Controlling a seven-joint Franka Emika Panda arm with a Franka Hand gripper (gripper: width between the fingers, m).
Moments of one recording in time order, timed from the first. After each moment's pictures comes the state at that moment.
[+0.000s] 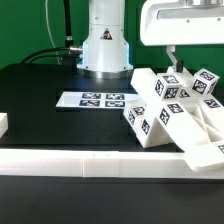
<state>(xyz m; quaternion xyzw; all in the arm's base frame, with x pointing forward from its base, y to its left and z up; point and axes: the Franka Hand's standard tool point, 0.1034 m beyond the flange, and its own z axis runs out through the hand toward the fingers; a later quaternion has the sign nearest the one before) 0.556 0.132 0.124 -0.98 0.21 -0.02 0.05</state>
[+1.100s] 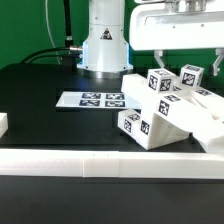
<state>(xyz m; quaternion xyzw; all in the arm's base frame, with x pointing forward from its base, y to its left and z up) 0.534 0.111 0.109 -0.98 0.21 -0.04 0.05</state>
